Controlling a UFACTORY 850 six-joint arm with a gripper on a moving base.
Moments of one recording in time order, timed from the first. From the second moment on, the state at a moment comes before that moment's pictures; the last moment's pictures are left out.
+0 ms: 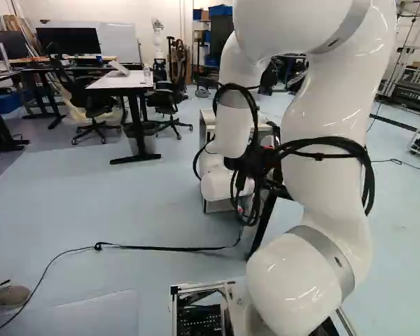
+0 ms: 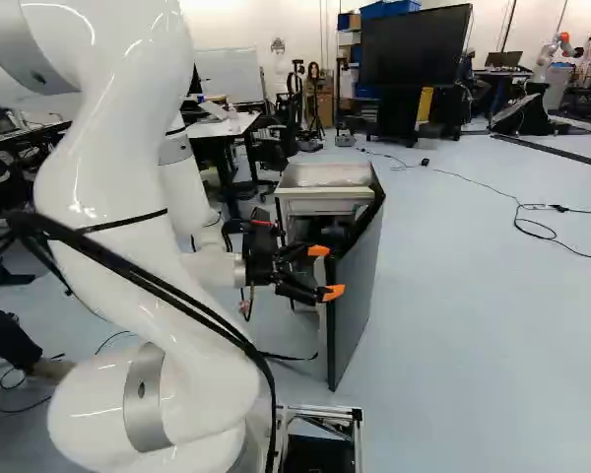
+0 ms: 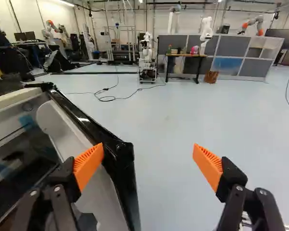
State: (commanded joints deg) arm 18.0 -18.5 -18.3 92.4 78.9 0.0
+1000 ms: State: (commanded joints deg) arm 17.8 -18.5 -18.4 92.8 80.9 0.0
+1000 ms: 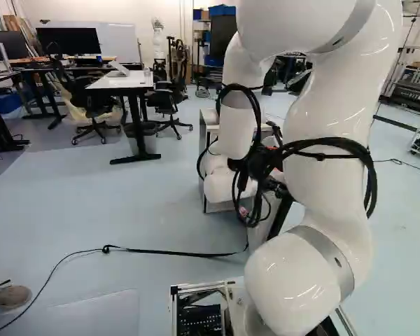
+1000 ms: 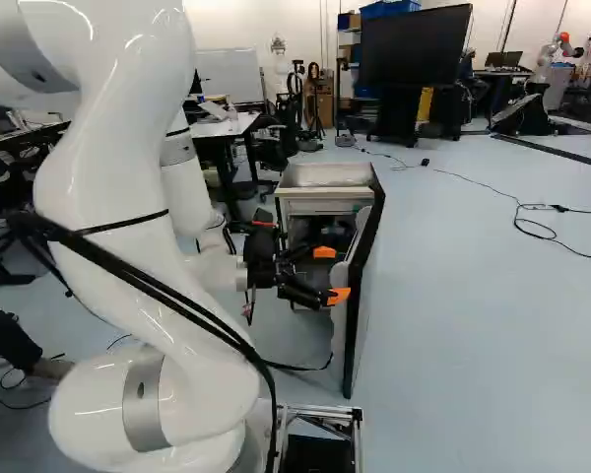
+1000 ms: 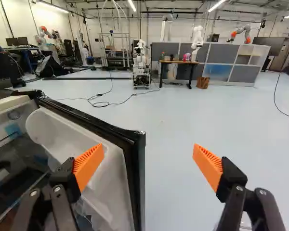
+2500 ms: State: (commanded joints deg) arm -4.7 -30.1 -41.7 94.0 76.3 0.0
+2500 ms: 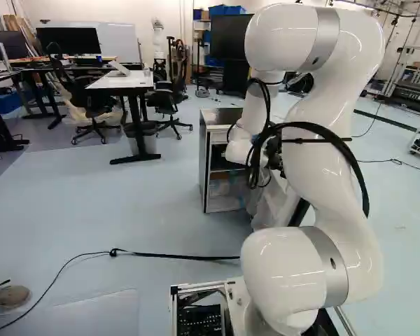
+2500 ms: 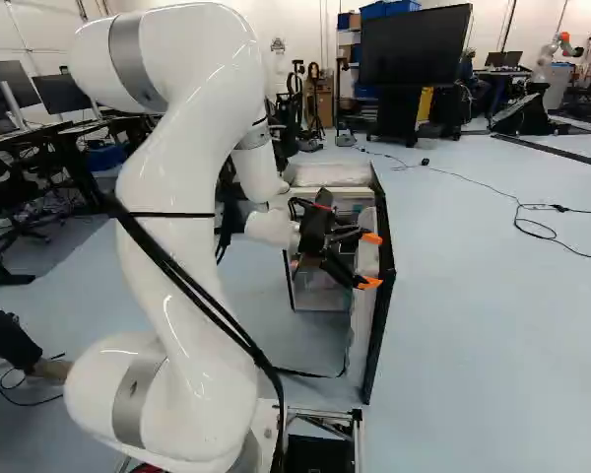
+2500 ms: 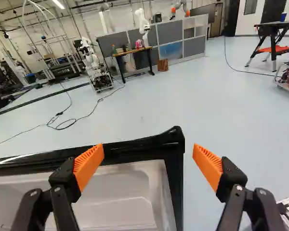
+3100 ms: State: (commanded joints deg) arm -13.1 -34.2 -49.9 98.5 80.8 0.0
